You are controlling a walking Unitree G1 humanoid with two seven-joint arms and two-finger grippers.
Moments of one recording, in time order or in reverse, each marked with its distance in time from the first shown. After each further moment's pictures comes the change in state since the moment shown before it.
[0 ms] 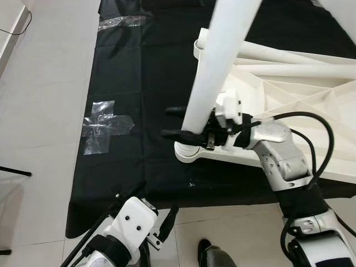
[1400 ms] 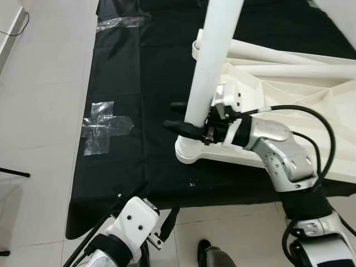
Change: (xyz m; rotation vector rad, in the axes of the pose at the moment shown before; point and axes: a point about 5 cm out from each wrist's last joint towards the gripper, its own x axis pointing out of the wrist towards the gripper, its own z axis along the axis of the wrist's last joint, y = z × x) left arm 0.003 0.000 -0.004 0.009 0.005 -0.009; right arm -0.011 -0.006 -0.001 0.189 0.020 -0.127
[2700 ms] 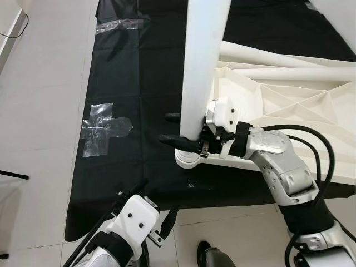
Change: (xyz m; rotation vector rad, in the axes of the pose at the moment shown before) left arm 0.003 0.001 0.001 0.005 -0.011 0.005; right arm 0.008 0.019 -0.007 -0.124 0.065 -0.001
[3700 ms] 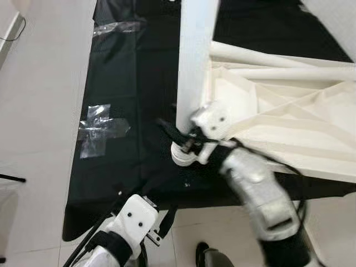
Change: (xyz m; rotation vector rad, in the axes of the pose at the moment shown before) left arm 0.002 0.002 -0.004 0.008 0.004 -0.002; right arm 0.024 0.039 -0.007 0.010 0.068 -0.755
